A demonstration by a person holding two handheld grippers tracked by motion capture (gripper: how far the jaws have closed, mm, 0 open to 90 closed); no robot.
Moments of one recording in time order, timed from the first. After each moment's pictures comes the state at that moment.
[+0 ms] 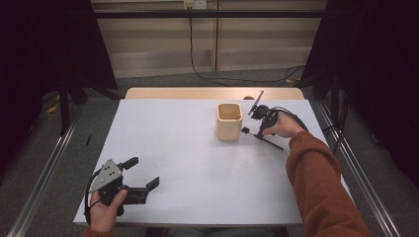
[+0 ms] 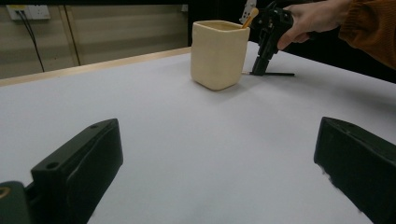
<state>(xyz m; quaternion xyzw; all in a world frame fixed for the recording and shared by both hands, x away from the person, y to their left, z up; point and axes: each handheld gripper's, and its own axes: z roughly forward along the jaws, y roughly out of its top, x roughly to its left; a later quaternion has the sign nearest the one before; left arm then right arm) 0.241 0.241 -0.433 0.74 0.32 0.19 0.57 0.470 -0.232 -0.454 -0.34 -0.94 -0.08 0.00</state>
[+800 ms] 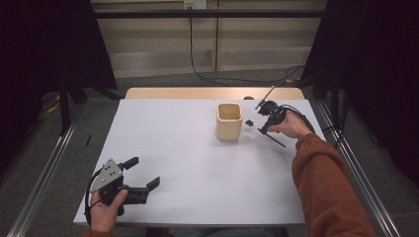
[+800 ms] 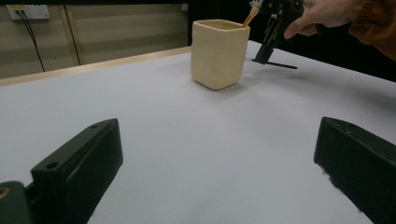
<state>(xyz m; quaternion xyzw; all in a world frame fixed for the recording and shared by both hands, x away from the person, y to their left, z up) 0.242 0.239 -0.433 0.74 0.32 0.19 0.57 0.459 -0.248 -0.432 -0.38 -0.92 -0.13 -0.04</state>
